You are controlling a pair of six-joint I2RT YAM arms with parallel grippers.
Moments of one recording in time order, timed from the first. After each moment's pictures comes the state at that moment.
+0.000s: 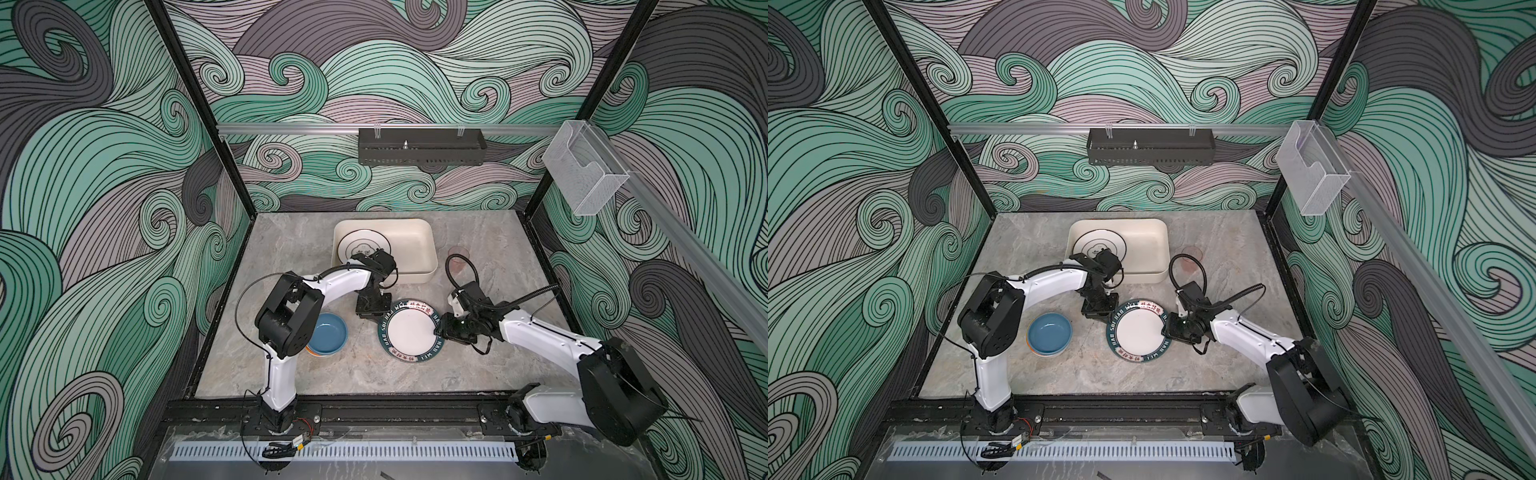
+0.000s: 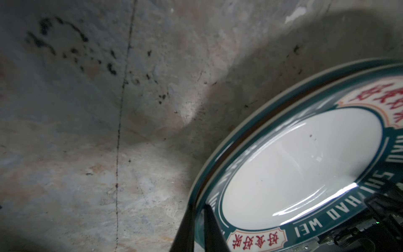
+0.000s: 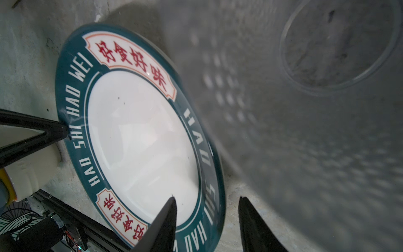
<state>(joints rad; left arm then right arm) -0.66 1.94 1.38 -0.98 0.26 -0.58 0.51 1.34 0.63 -0.47 -0.29 0.63</state>
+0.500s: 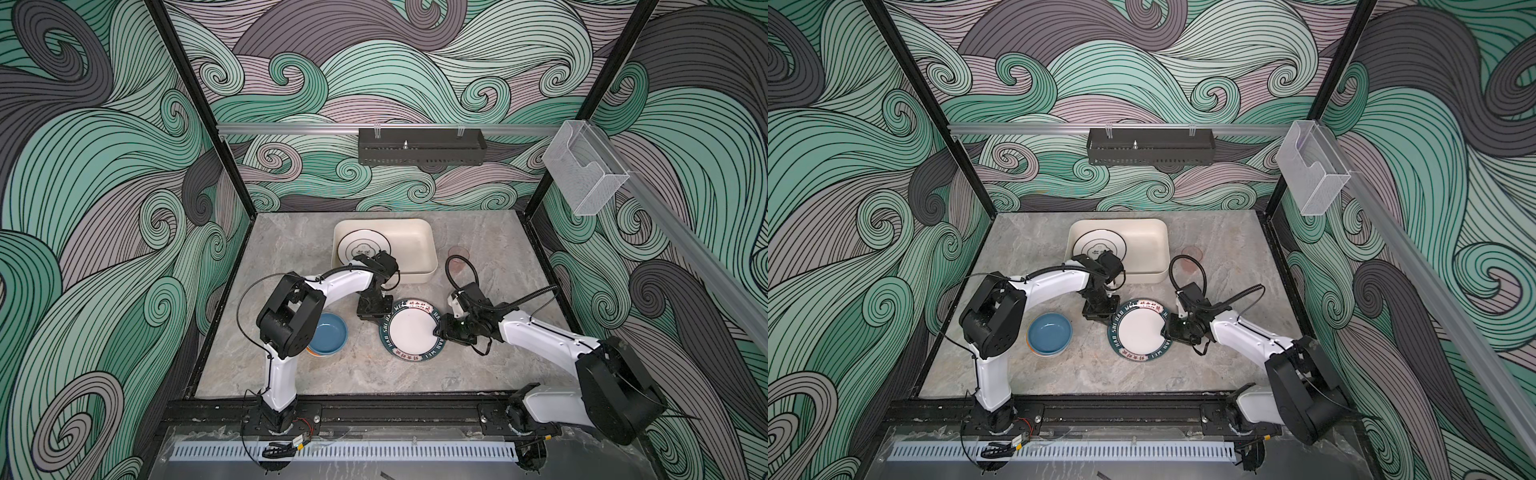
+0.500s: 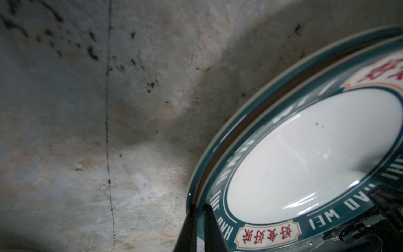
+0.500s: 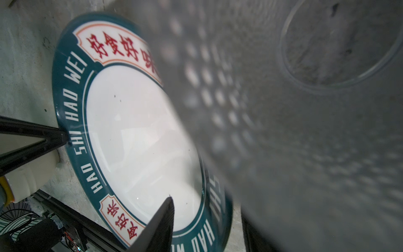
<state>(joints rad) -0.67 1.95 1.39 -1.00 0.26 -0.57 0.51 1.34 0.62 -0.45 -0.29 0.64</state>
